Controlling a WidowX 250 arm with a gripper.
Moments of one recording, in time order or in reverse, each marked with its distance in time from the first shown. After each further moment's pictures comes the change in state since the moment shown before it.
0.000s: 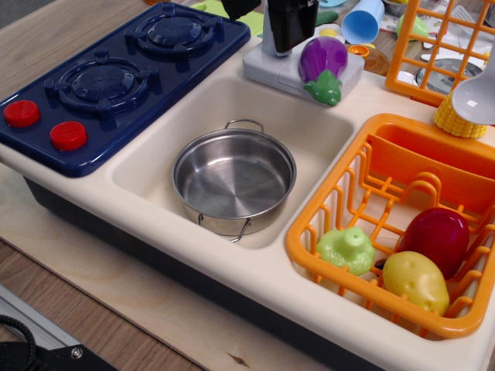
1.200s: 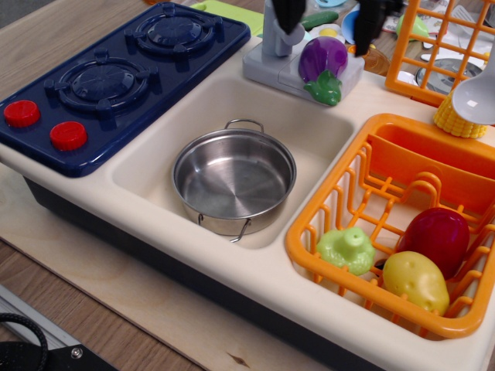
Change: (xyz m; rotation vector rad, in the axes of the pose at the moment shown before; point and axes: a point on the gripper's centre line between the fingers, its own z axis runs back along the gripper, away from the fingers) arm 0.044 -0.016 -0.027 0.115 -0.037 0.372
